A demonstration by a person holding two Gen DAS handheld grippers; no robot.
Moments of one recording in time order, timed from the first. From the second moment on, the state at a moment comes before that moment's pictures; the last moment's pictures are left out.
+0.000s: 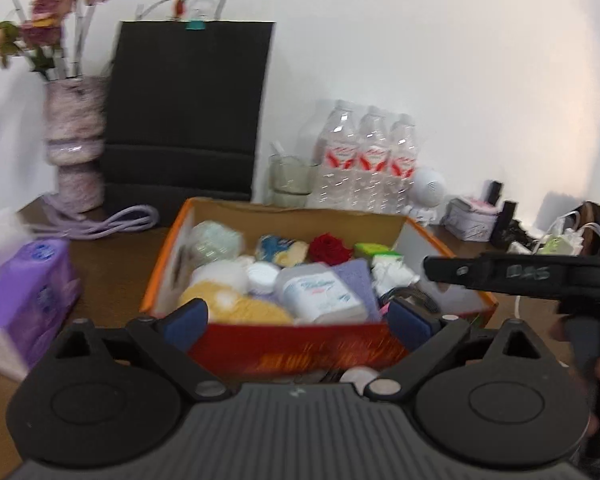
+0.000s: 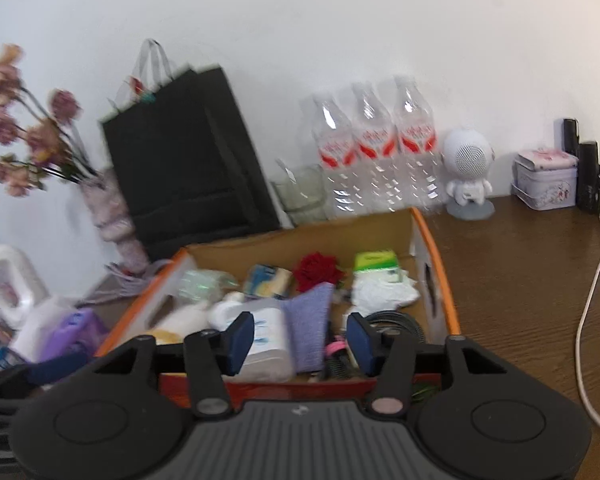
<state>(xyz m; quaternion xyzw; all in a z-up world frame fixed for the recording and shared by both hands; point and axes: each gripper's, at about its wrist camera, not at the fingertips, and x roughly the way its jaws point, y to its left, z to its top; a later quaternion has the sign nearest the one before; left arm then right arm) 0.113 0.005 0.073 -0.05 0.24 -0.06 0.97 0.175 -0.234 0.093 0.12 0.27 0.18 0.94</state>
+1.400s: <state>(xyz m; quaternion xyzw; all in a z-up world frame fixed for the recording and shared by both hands) -0.107 0.014 0.032 -0.01 0.23 -0.03 0.97 -0.086 -0.230 0.038 0.01 0.26 0.15 0.95</state>
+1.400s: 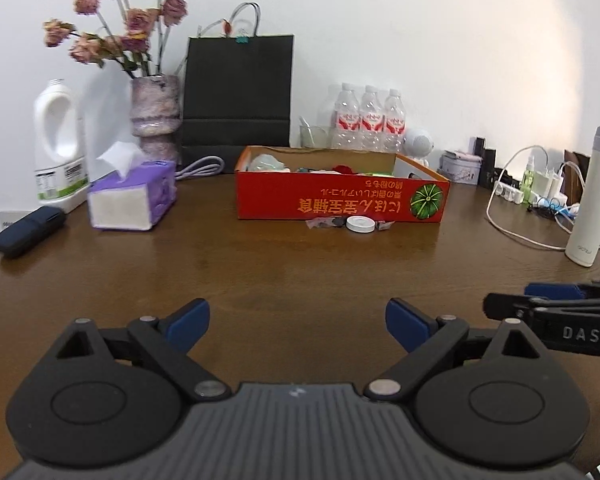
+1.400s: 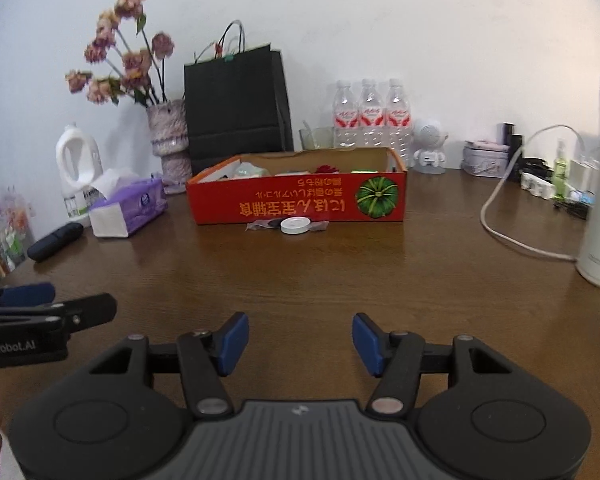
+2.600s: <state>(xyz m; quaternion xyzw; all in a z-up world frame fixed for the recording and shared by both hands) 0.154 0.010 -0.003 0.02 0.33 -0.17 0.93 0.162 -0.174 0.016 -0.06 0.30 0.22 0.93</state>
